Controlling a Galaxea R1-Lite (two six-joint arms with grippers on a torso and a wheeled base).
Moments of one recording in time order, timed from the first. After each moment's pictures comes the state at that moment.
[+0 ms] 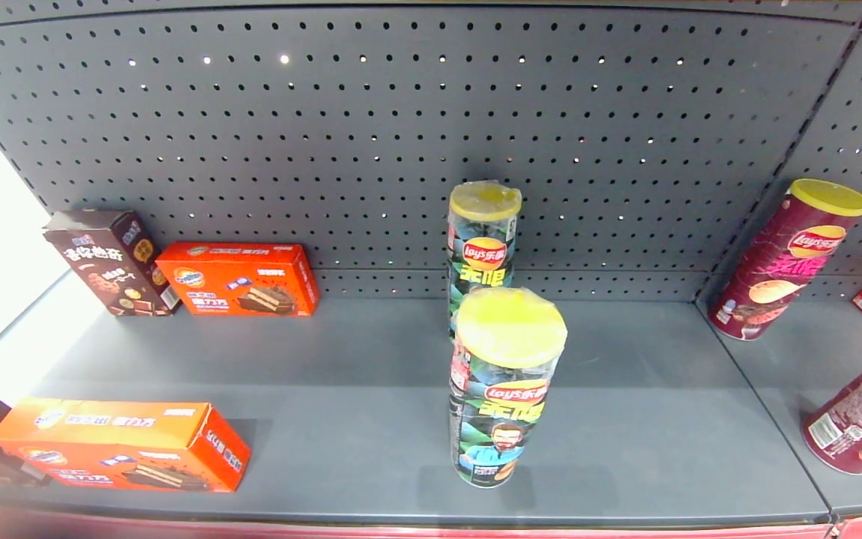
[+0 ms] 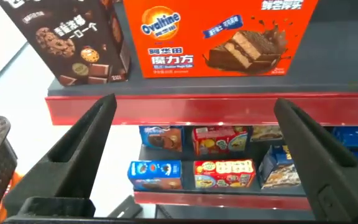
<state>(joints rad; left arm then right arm) 0.00 0.00 0.00 0.00 0.05 0.05 0.00 0.01 0.00 0.00 -0.05 0.00</state>
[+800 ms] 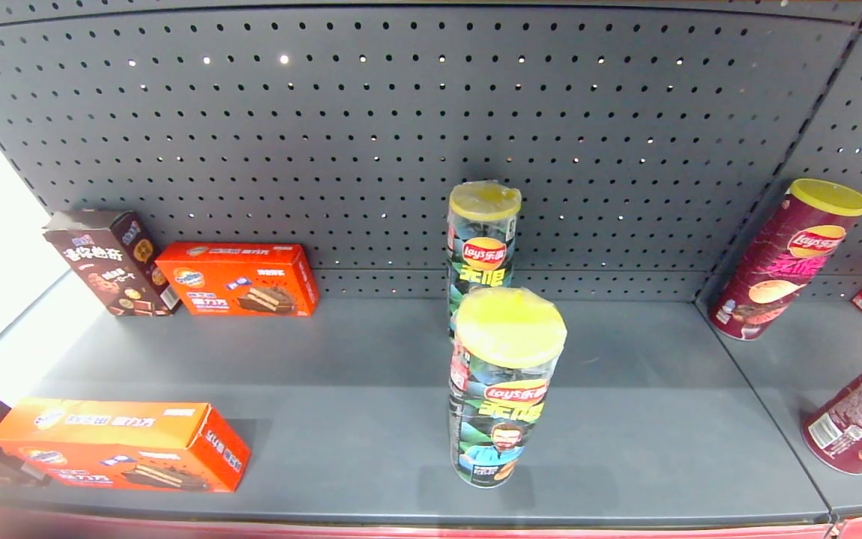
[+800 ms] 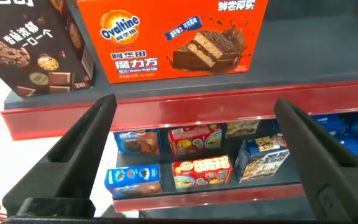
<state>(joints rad) 0.00 0.00 0.00 0.00 -0.08 0.04 0.00 0.01 0.00 0.00 -0.04 0.00</state>
